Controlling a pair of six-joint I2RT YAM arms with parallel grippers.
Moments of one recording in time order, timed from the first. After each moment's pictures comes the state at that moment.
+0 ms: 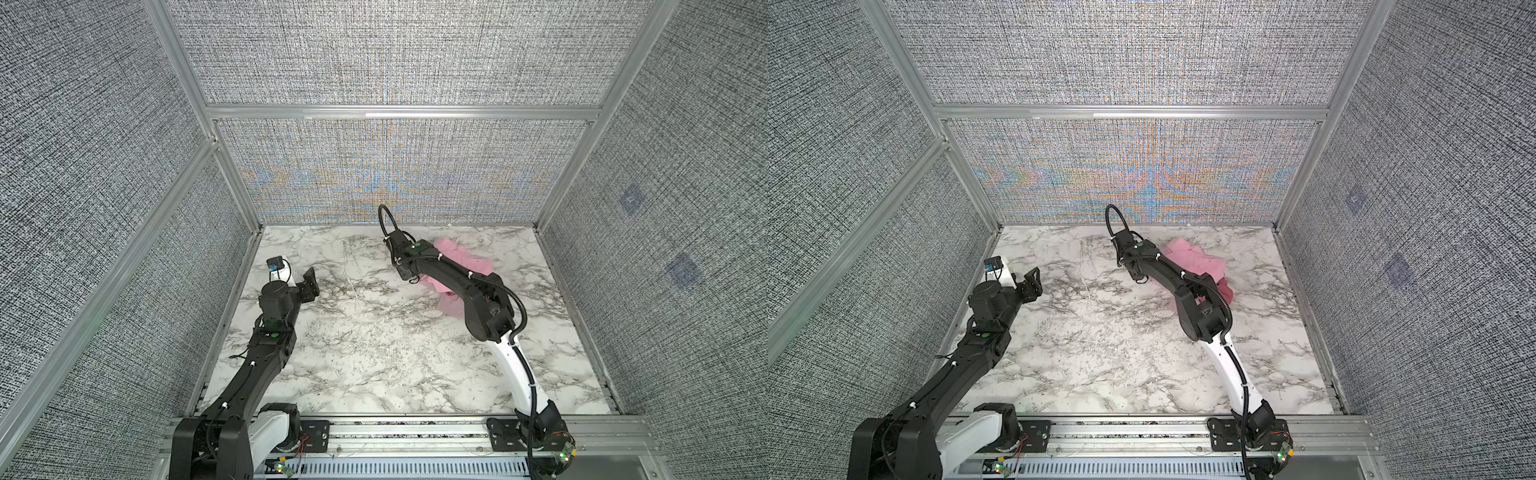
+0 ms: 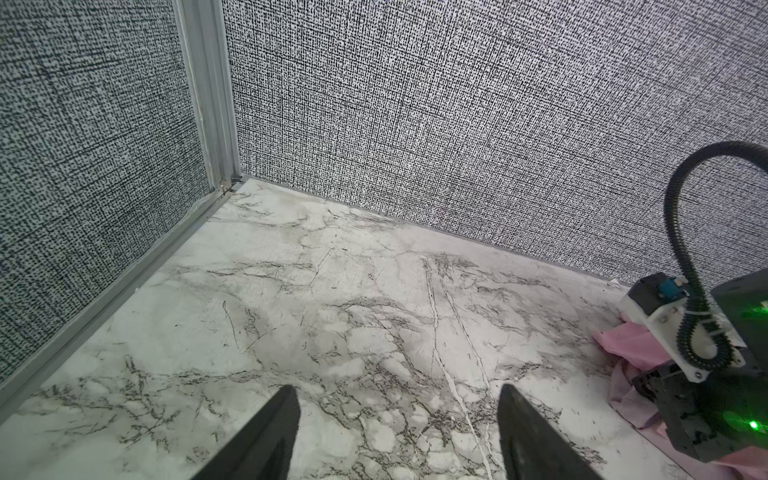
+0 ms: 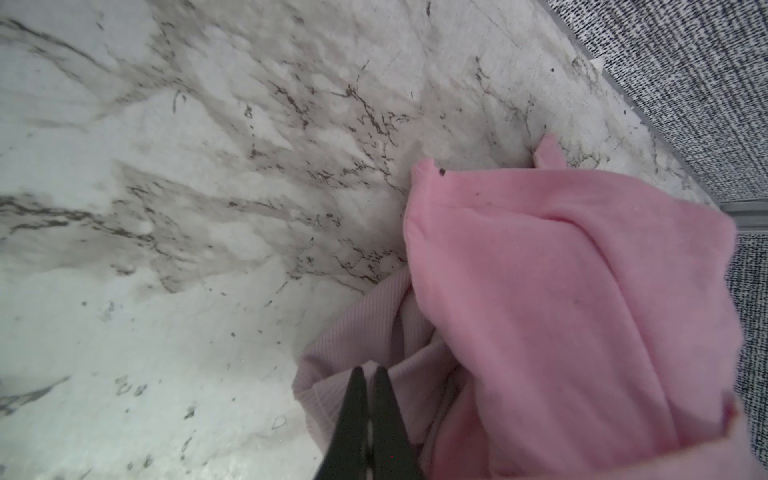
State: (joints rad) left arm -0.09 1.06 0.50 0.32 -0.03 -0.28; right arm 0.63 2.46 2.18 -0.87 0.54 0.07
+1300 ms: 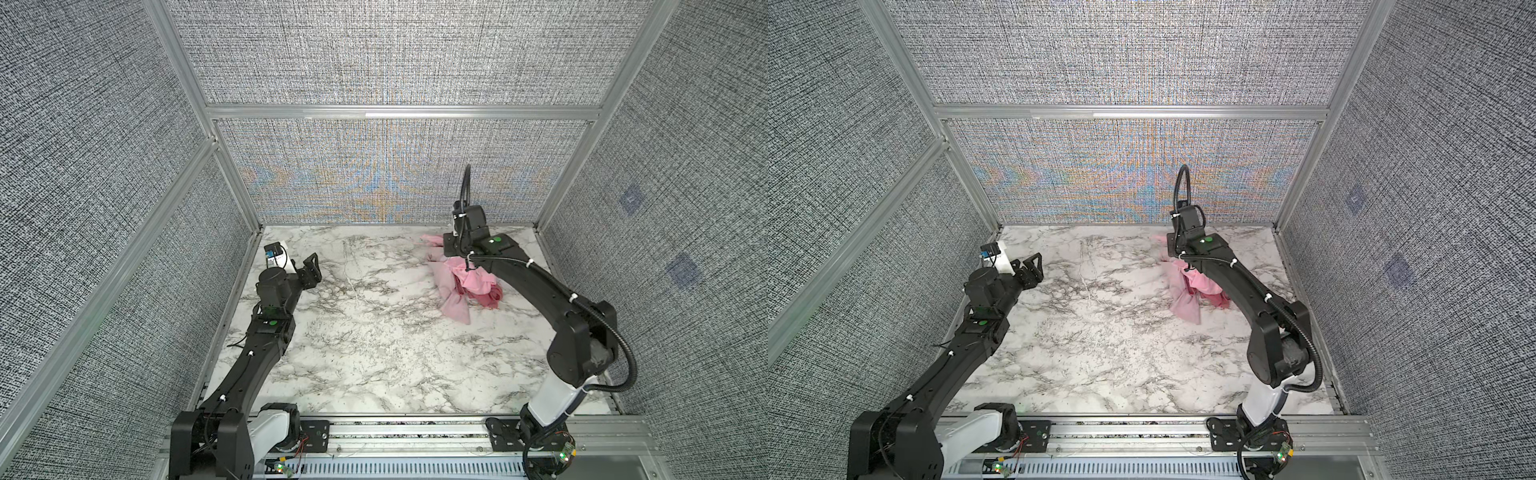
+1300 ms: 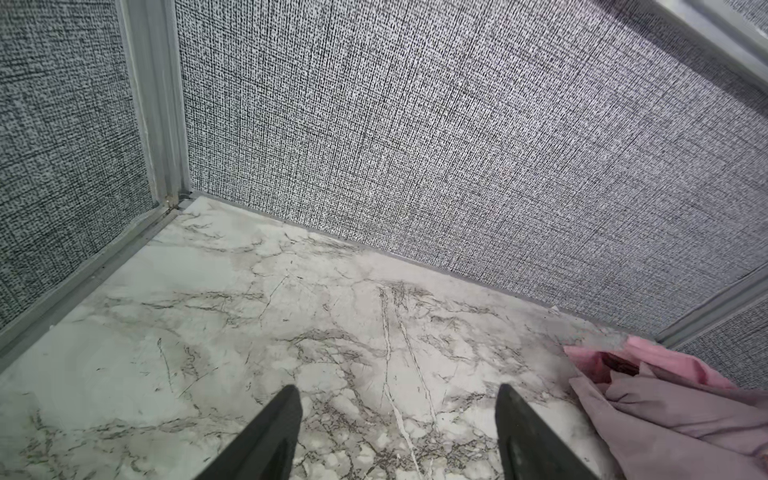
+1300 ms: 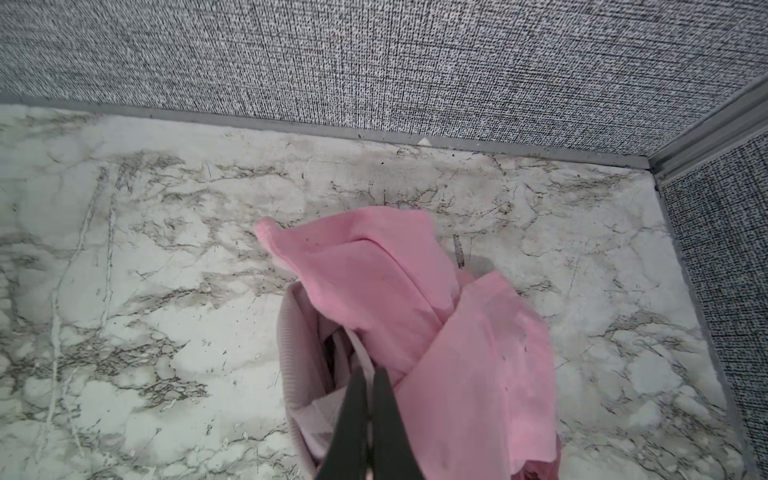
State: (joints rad) left arm -0.09 1.10 0.64 0.29 0.06 -0.39; right arm 0.41 1.72 1.58 -0.55 0.29 0.20
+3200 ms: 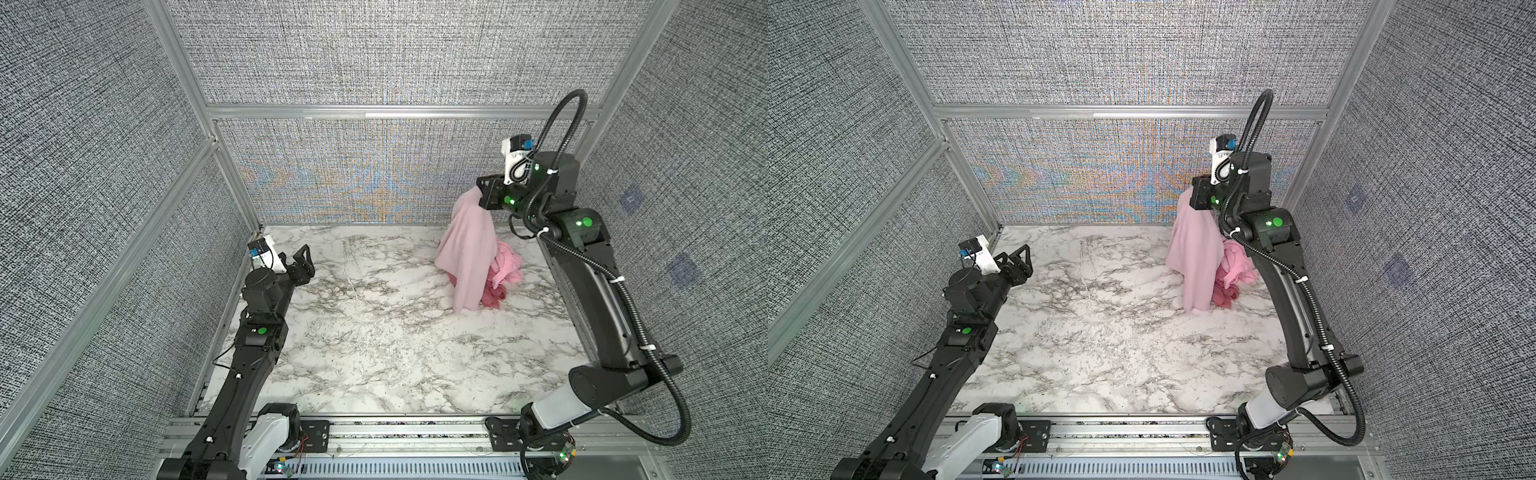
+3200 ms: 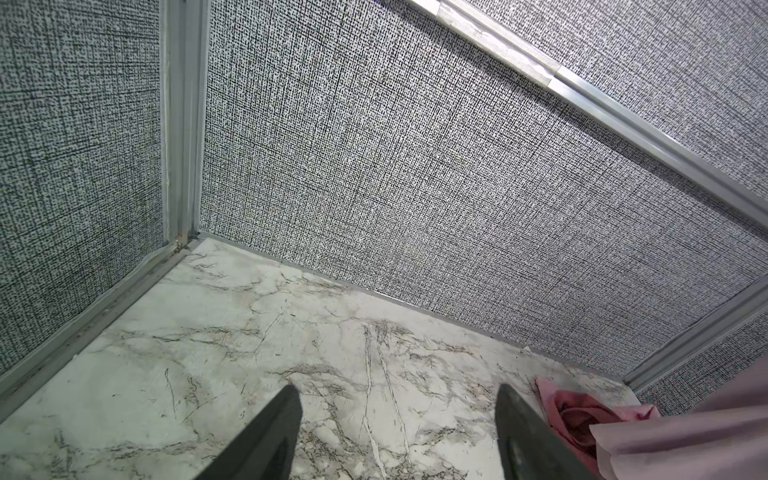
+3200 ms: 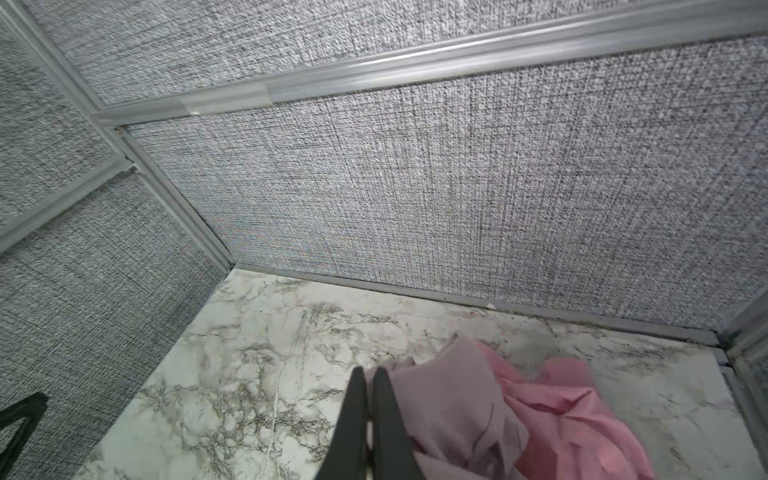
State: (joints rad) left arm -0.09 0.93 0.70 0.15 0.03 -0.42; right arm 0.32 1.58 2.07 -0.71 -0.08 0.20
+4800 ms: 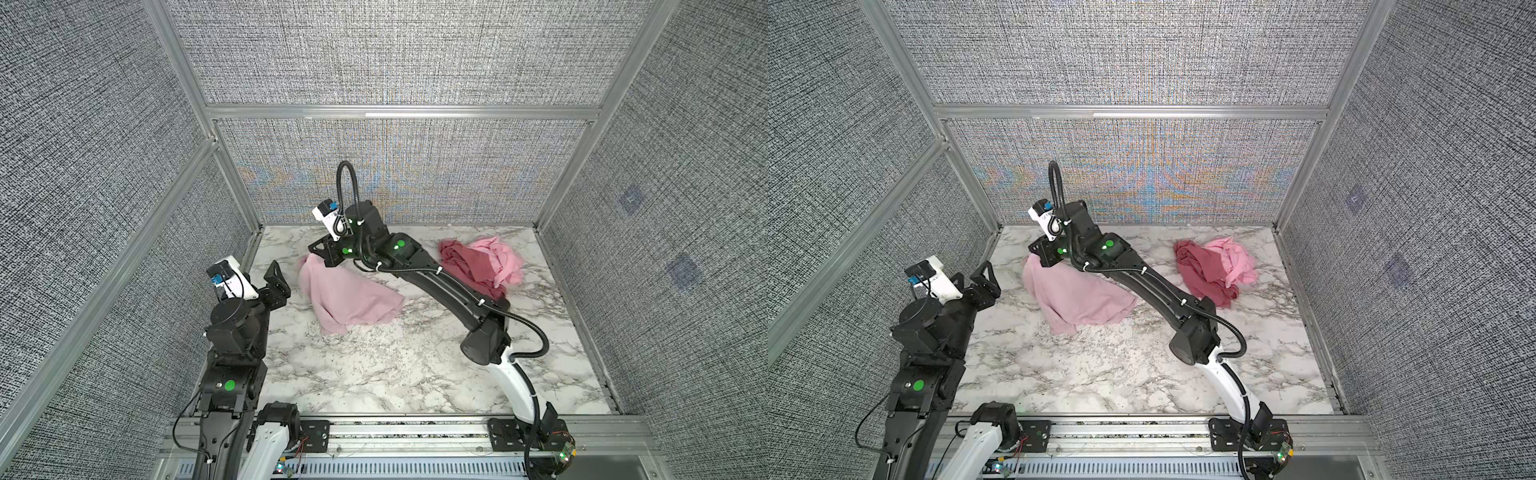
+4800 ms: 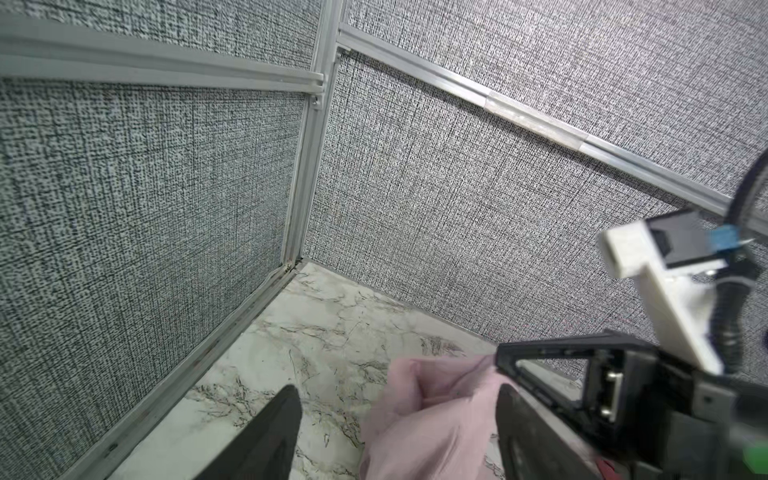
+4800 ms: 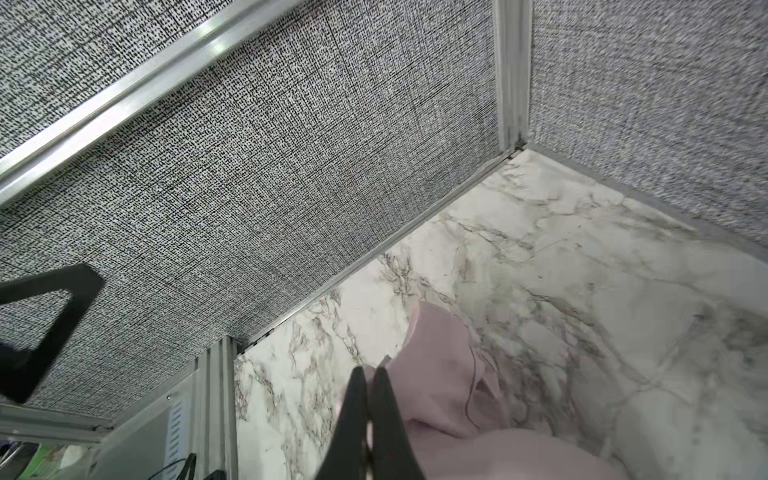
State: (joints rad) left arm -0.09 0.57 0.85 -0.34 -0.21 -0.36; right arm 0.92 2.38 2.56 -0.52 -0.34 0.30
